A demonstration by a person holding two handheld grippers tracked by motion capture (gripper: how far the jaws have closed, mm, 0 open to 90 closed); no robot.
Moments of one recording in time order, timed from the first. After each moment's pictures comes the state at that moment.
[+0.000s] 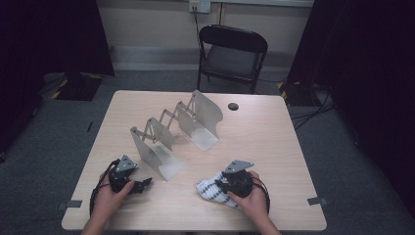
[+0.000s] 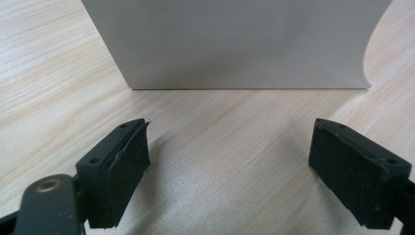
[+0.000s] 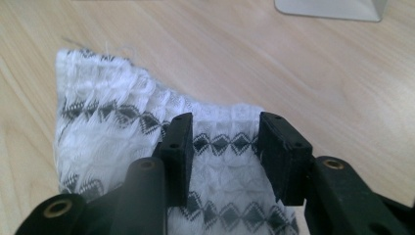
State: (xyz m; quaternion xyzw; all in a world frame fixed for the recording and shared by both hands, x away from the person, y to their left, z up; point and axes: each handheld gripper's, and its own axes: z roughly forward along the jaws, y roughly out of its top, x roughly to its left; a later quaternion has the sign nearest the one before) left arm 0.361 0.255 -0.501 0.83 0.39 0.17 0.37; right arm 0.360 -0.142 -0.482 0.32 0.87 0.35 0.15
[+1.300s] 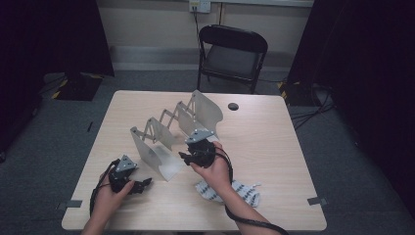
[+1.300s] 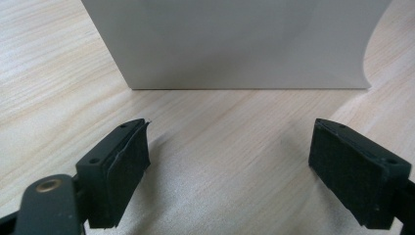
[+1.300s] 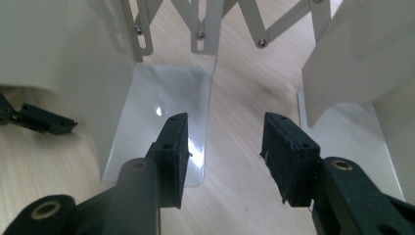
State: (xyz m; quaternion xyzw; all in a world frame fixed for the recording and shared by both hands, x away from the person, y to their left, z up) left arm 0.361 0.255 -0.501 0.83 0.39 0.17 0.37; right arm 0.418 -0.030 -0.423 0.27 0.86 0.40 0.17
